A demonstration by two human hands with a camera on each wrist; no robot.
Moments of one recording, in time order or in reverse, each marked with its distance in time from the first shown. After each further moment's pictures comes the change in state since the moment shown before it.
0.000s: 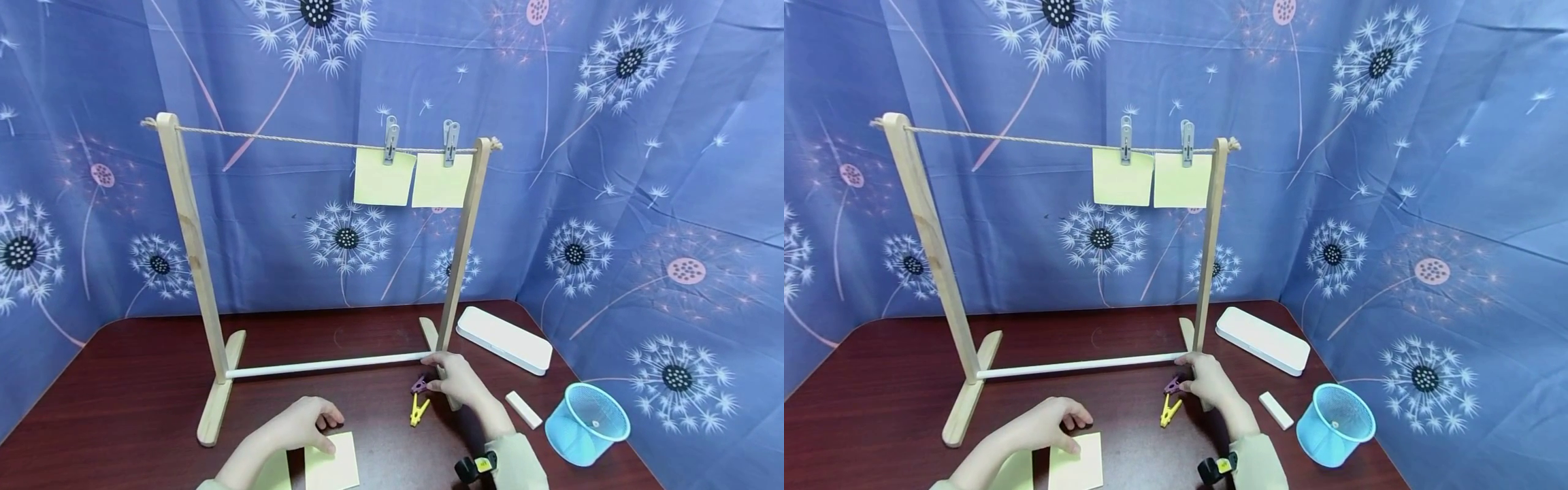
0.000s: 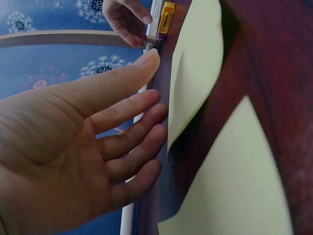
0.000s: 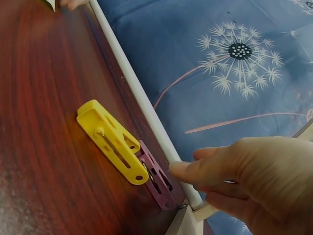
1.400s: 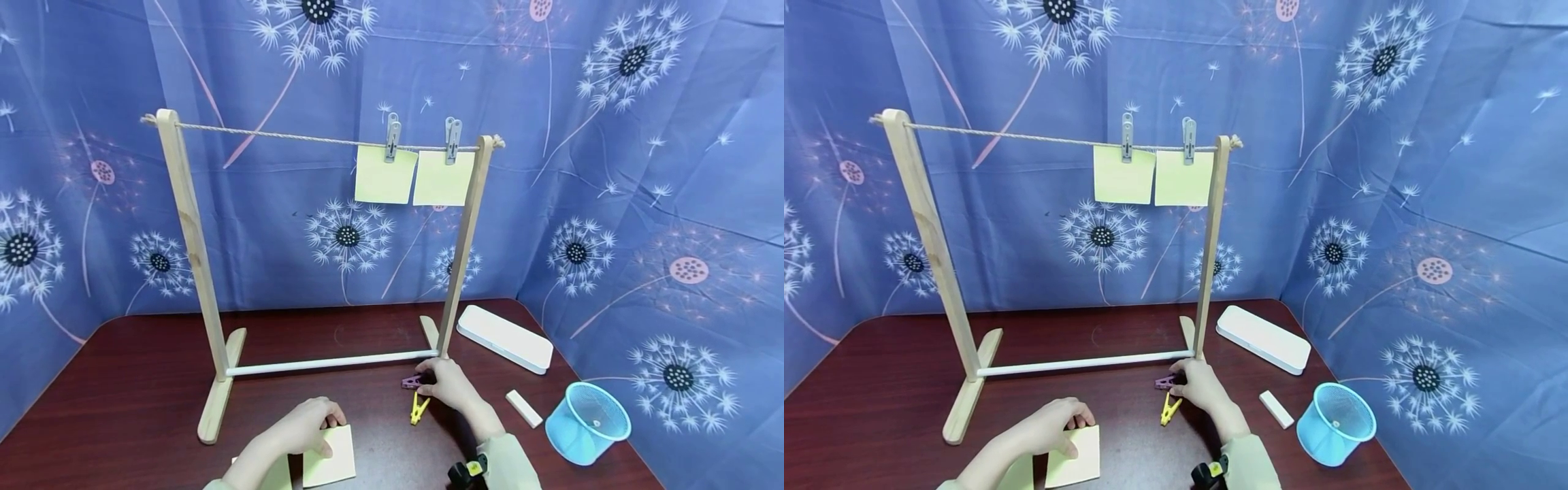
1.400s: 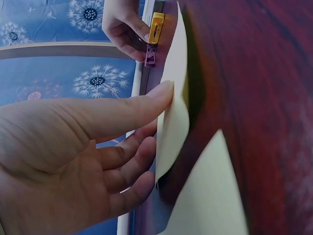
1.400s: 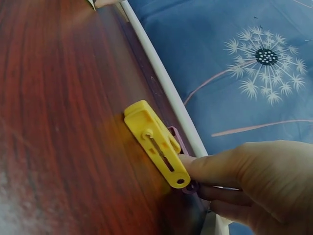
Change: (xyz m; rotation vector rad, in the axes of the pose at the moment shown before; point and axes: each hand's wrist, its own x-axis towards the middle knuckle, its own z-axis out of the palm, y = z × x) left_hand 0.000 0.001 0.012 0.191 0.072 0.042; right_hand 0.002 -0.001 0.021 -0.048 -0.036 0.014
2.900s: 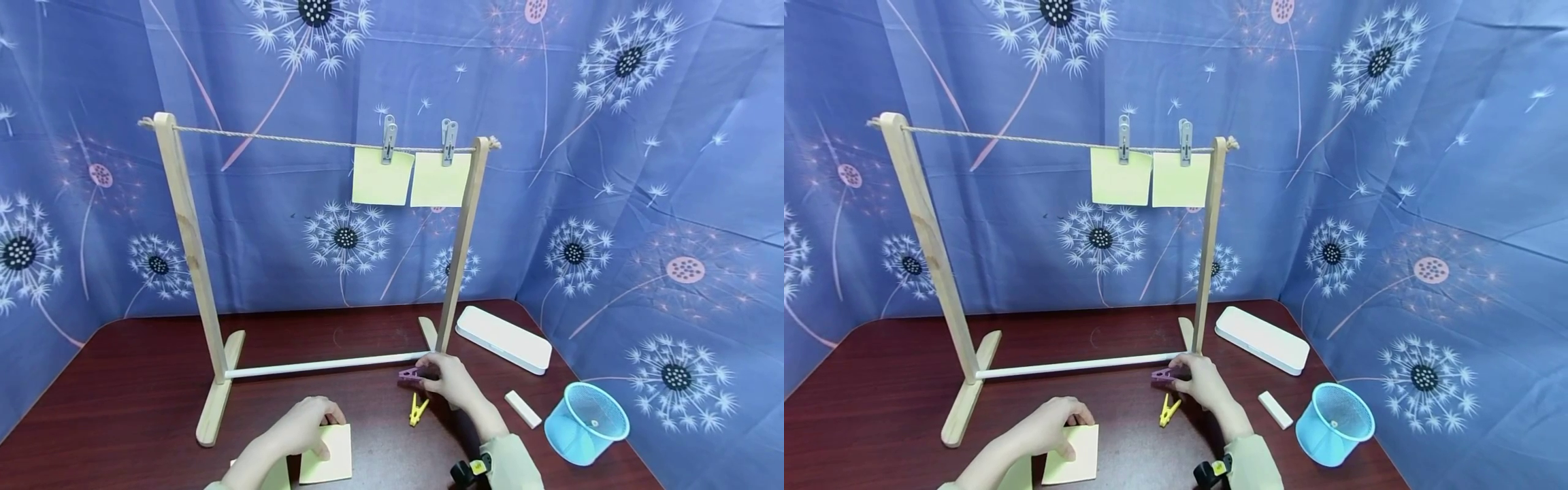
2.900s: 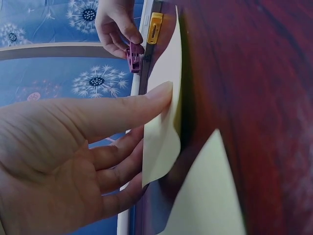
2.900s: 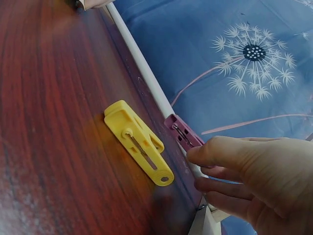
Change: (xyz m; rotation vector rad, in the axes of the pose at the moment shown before) left_hand 0.002 0.002 -0.002 0.003 0.025 -0.059; right_hand 0.000 0.006 -0.006 0.095 0.103 -0.101
